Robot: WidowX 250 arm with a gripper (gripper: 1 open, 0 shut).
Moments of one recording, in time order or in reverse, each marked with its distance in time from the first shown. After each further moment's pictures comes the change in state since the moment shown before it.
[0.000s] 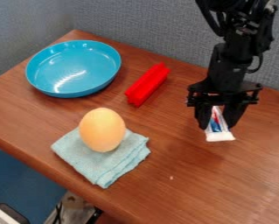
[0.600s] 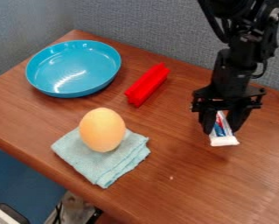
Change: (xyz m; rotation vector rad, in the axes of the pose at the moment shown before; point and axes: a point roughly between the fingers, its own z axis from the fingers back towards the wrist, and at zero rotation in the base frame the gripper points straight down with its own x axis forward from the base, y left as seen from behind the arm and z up) arm -0.003 -0.006 -0.006 -0.005 -0.010 0.013
